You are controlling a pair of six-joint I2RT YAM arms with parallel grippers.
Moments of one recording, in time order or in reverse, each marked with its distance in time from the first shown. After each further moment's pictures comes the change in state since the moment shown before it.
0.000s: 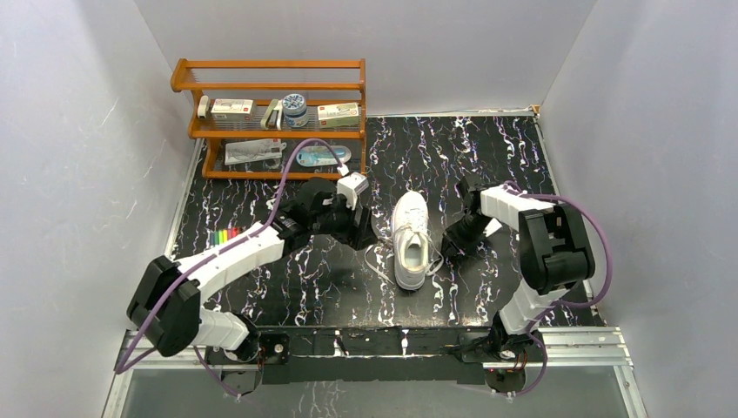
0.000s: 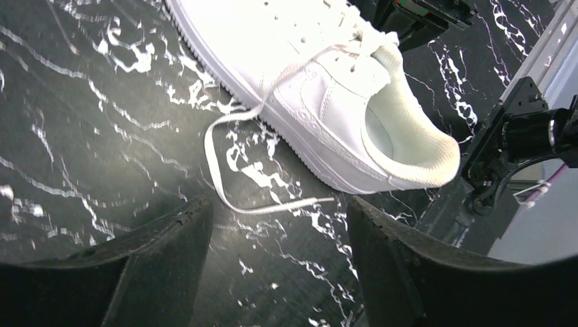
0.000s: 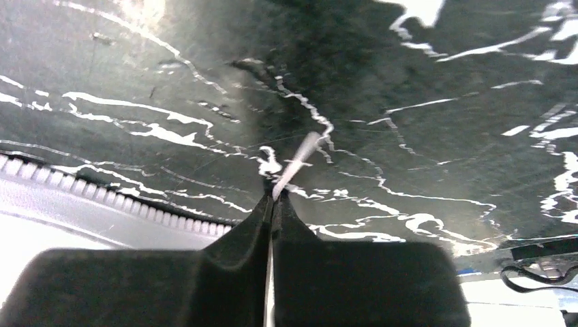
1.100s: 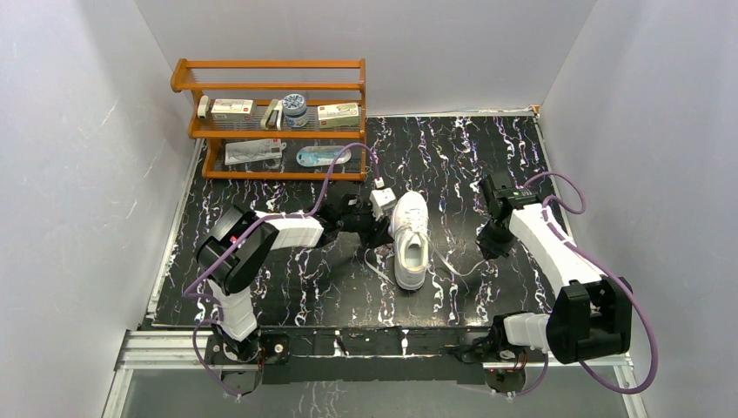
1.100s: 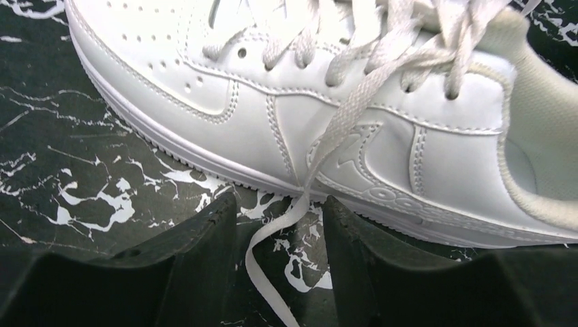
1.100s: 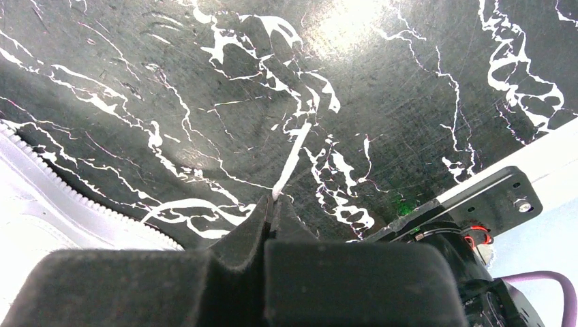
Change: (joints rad) left arm 0.014 0.495 0.034 0.500 0.244 0.414; right arm -0.031 -0.434 -0.009 -0.277 0.428 -0.287
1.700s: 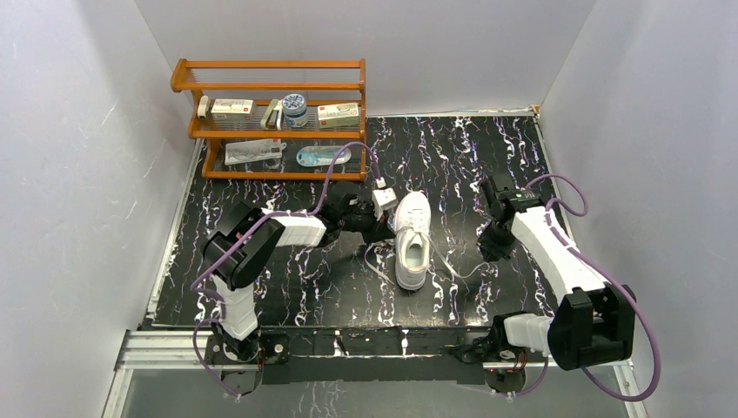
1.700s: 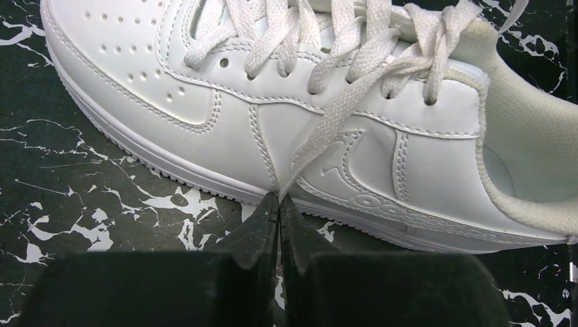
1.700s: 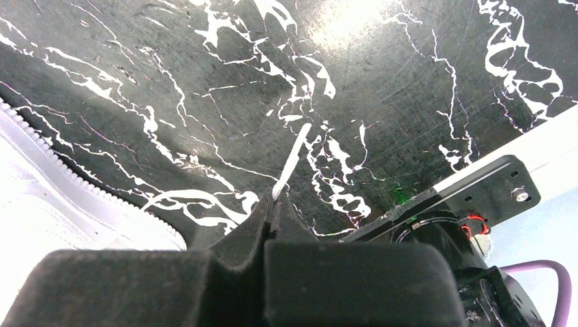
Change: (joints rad) left arm 0.000 0.046 0.008 0.086 0.091 -0.037; right arm 0.000 -0.029 0.000 -0.032 -0.019 0.002
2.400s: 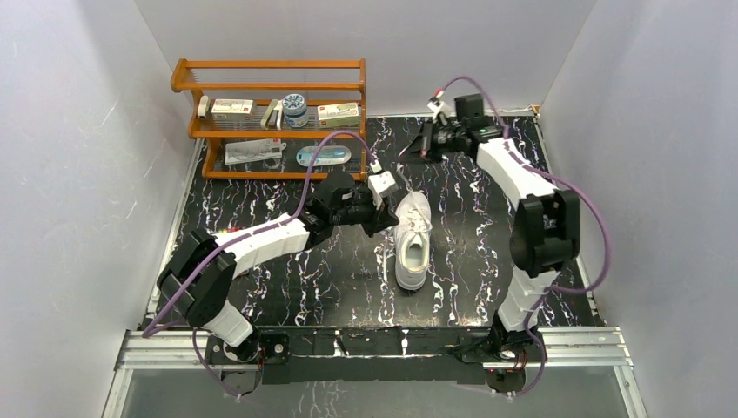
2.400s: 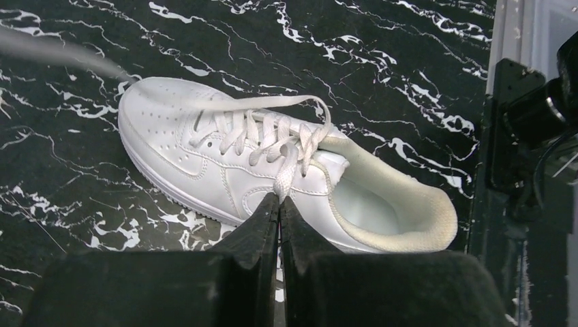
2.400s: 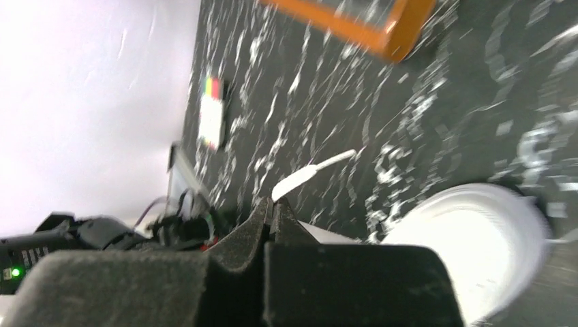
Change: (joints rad) left arm -0.061 -0.319 0.031 -0.198 -0.145 -0.125; right arm 0.029 0.550 0.600 0.705 -1.000 -0.393
